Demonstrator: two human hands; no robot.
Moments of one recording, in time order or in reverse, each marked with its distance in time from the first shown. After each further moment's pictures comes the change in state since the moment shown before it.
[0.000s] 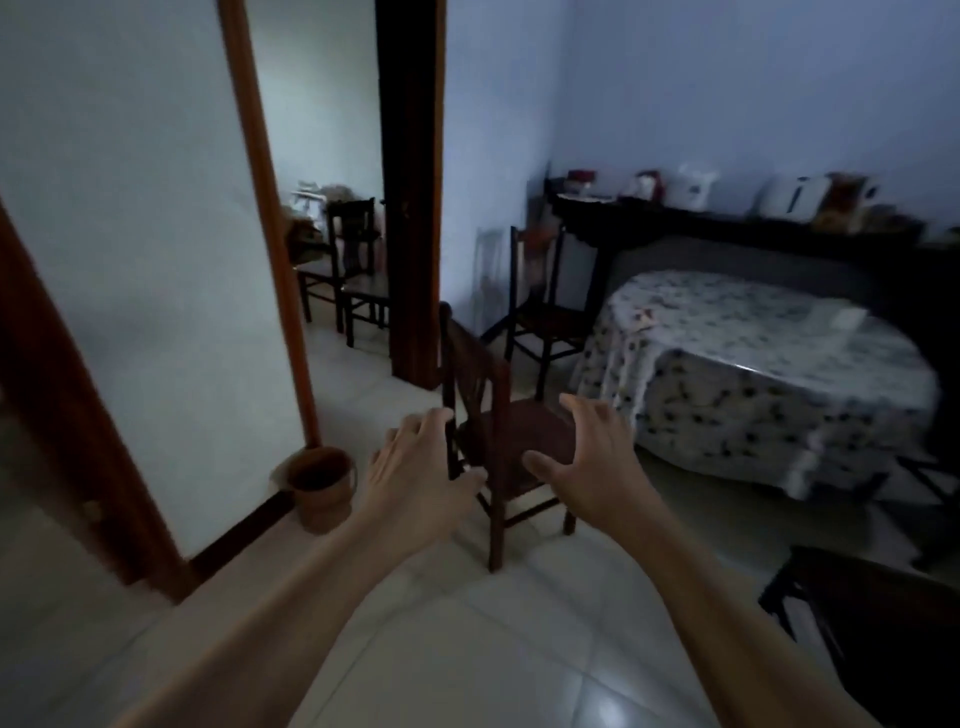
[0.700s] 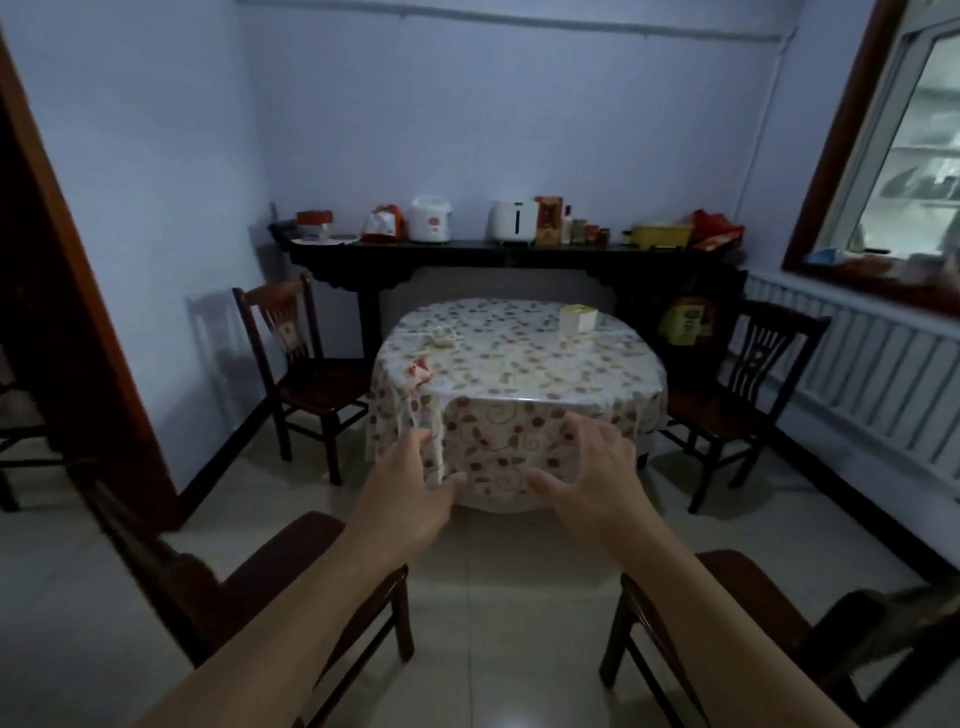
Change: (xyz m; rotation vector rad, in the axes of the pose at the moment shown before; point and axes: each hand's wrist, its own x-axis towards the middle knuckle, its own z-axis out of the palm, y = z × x) left_hand 0.321 0.221 0.224 -0.319 -0.325 0.353; right_hand 0.202 0.265 -0.149 -0.035 0.360 0.452
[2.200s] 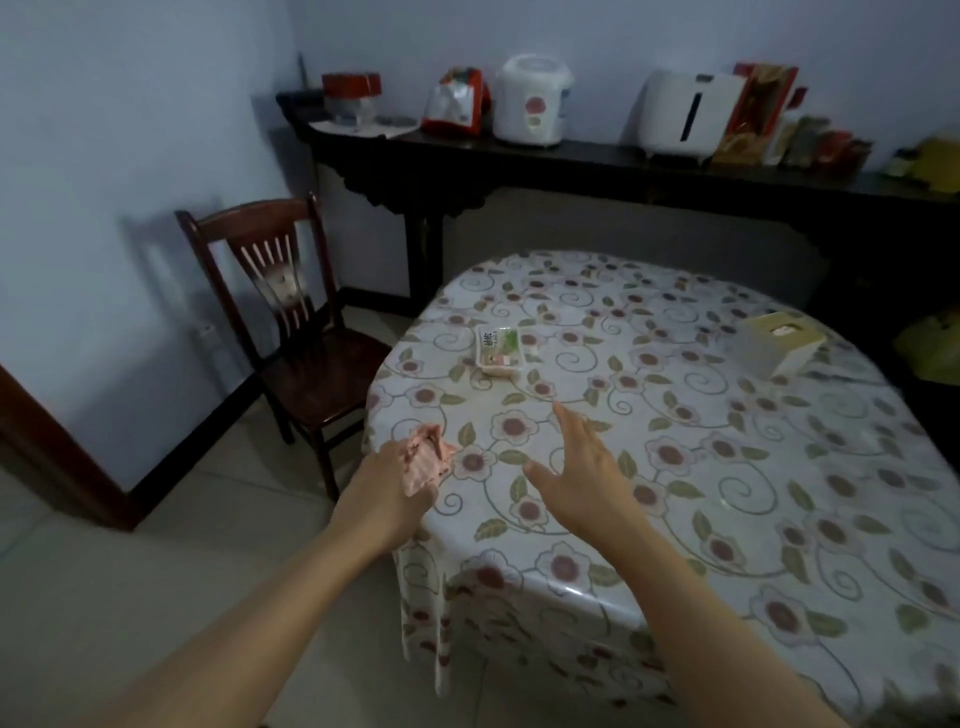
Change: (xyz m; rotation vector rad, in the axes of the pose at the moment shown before) left_hand 0.778 -0.208 0.170 0.162 -0.045 -0.420; right_hand 0.821 0.131 0.272 0.006 -0.392 -0.084
